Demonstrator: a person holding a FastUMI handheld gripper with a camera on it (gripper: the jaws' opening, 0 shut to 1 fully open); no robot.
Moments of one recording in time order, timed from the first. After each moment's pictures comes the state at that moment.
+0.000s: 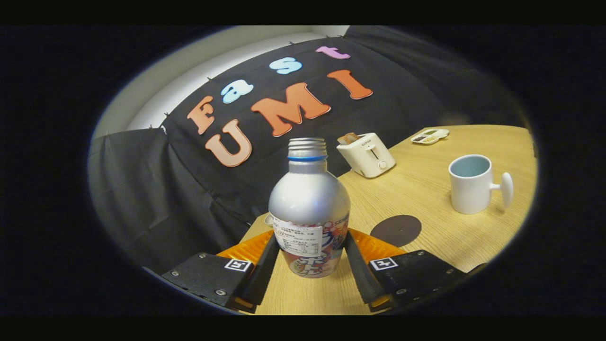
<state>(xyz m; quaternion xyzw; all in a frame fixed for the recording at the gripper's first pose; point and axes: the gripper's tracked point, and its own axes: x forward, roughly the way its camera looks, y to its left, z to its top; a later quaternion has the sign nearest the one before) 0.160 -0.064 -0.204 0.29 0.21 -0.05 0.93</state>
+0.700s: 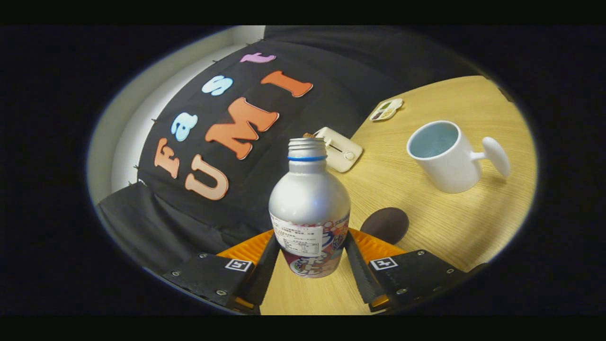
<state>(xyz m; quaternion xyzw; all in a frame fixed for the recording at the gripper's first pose) 0.165 -0.119 -0.215 0.47 0.20 -0.12 0.85</state>
